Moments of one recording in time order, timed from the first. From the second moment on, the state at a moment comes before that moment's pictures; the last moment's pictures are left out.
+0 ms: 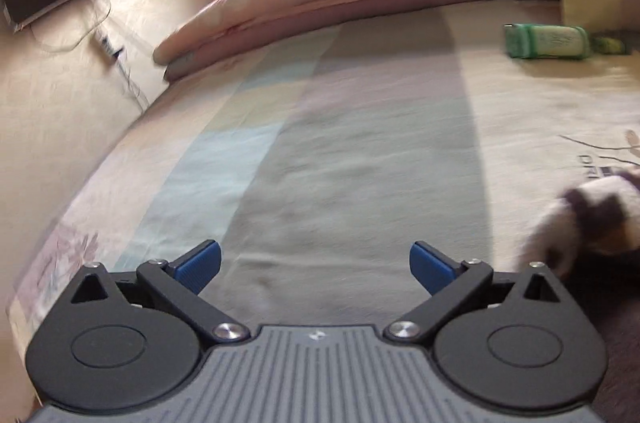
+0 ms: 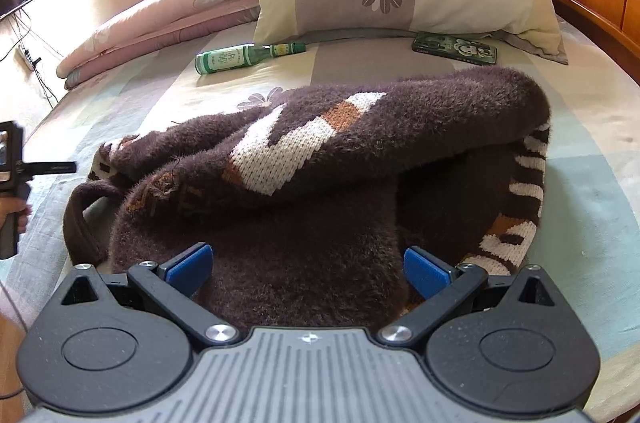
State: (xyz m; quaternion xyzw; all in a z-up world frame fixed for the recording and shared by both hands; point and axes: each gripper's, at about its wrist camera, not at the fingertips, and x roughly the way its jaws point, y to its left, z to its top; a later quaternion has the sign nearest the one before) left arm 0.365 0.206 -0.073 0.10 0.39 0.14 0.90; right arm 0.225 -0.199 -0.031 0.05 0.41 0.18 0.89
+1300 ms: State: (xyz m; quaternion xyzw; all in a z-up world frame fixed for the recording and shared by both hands) left arm 0.294 0.244 -0.062 0.18 0.46 0.20 0.85; right arm 0.182 -0.229 -0.027 0.07 0.40 0.16 0.90
